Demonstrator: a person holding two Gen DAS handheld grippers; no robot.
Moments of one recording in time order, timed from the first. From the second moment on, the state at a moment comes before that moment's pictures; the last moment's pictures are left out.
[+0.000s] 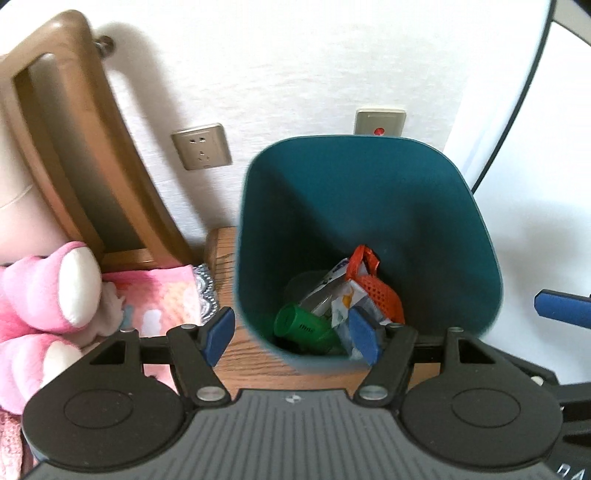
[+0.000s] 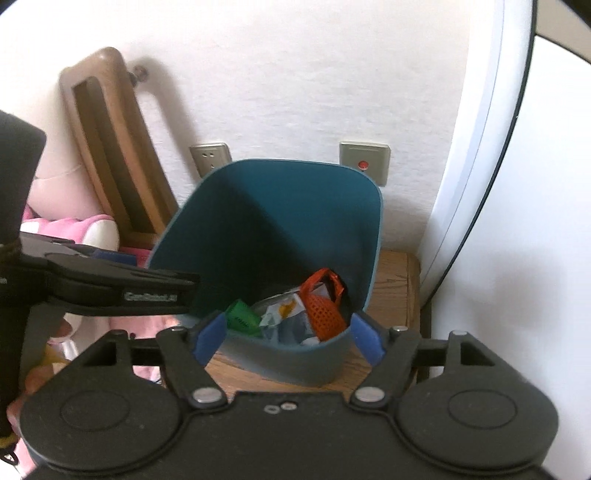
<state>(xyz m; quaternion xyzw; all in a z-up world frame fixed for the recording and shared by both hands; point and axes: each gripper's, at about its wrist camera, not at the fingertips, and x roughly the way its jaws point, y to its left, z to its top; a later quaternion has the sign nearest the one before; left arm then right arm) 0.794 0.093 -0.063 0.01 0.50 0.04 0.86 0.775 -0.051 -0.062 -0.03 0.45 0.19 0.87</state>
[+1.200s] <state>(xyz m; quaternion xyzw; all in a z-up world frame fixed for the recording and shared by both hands) 0.533 0.132 -0.269 -0.04 0.57 0.02 0.82 0.532 -0.045 -0.274 -0.06 0.53 0.21 0.82</state>
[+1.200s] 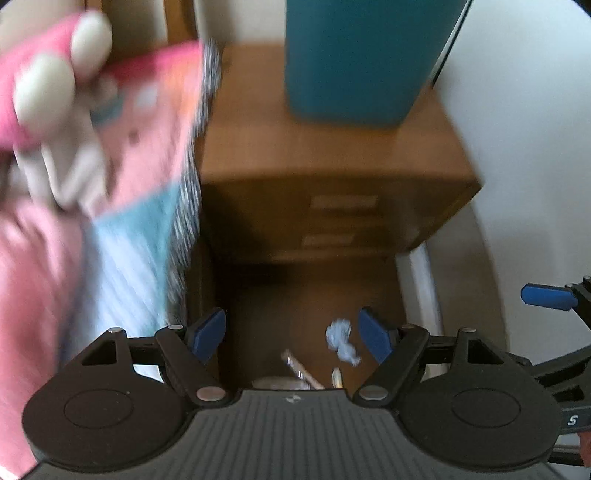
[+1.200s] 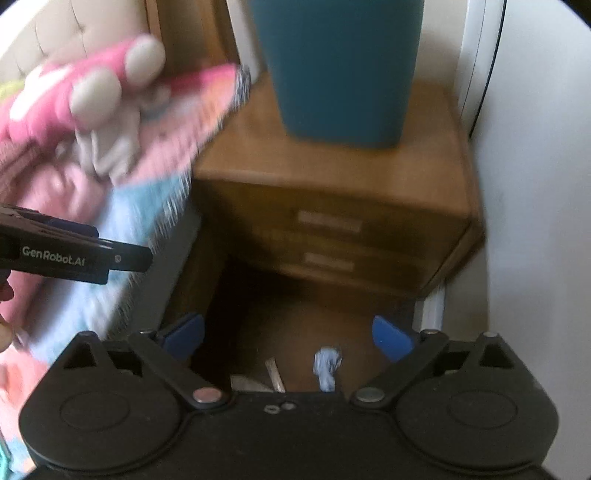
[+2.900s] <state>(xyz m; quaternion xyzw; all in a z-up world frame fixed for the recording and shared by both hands) 0.472 0.110 -0.849 -0.12 0.73 0.10 0.67 0.449 -0.071 -0.828 -0.06 0.68 0.18 0.71</state>
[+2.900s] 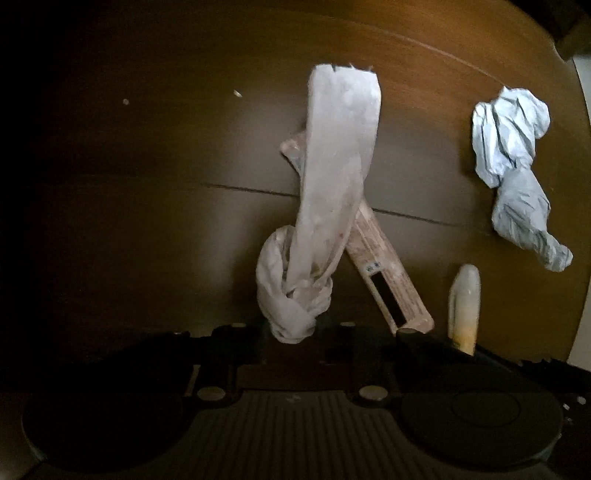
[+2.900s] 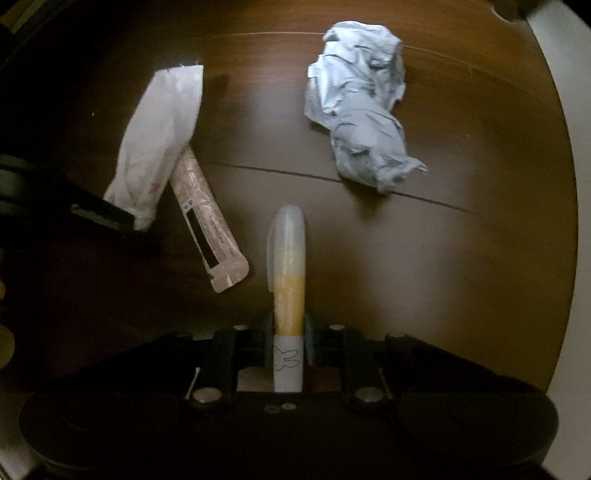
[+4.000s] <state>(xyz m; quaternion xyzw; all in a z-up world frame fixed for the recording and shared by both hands) 0.521 0.106 -0.296 -0.11 0.63 0.07 0.77 0.516 -0.065 -0.272 0.02 0.57 0.17 0.80</state>
